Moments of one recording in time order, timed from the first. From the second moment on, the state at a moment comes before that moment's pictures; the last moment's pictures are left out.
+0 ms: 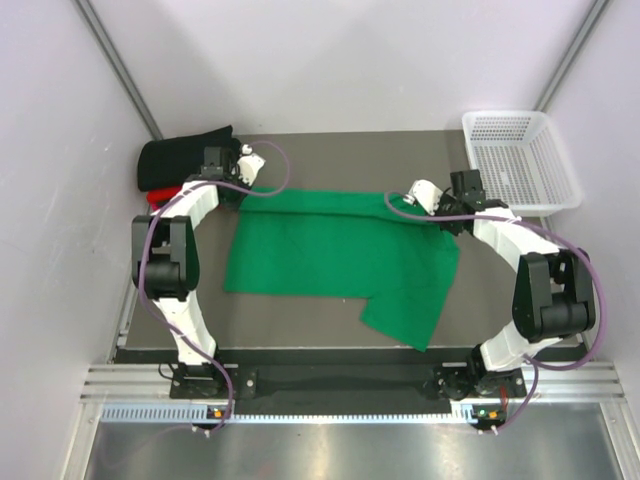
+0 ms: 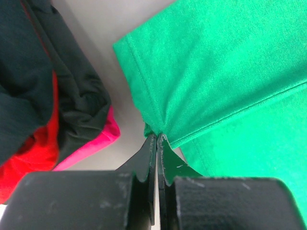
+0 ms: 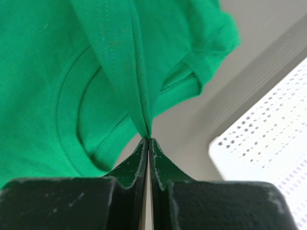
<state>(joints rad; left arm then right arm) -0.03 1.92 1.40 -0.37 0.12 0.56 0.13 1.57 1.03 -0.38 -0.07 -0.93</state>
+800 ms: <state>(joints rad) -0.03 1.85 1.35 -0.45 0.12 0.55 0.11 1.57 1.07 -0.46 -0.10 -0.92</state>
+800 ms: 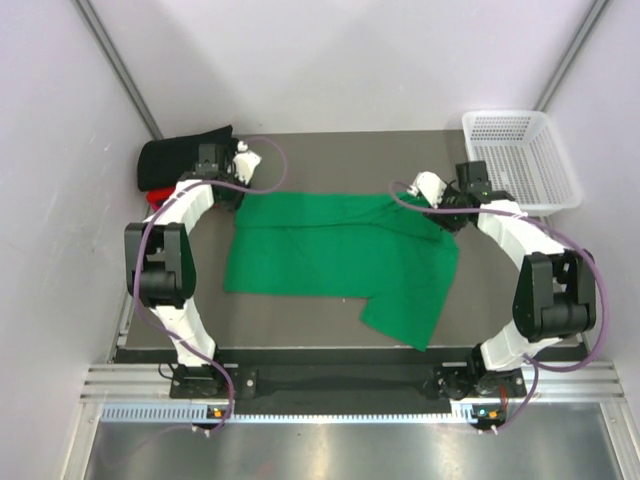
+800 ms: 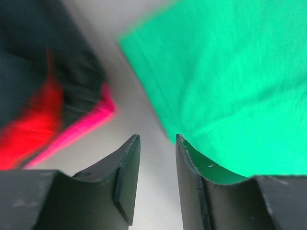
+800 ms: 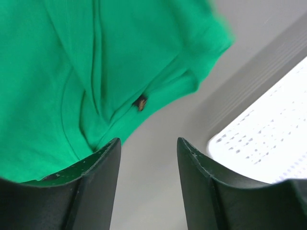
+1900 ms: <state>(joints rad) -0.15 1.99 1.44 -0.40 0.19 0.41 0.17 2.20 1.82 -0.95 -0.59 -0.86</state>
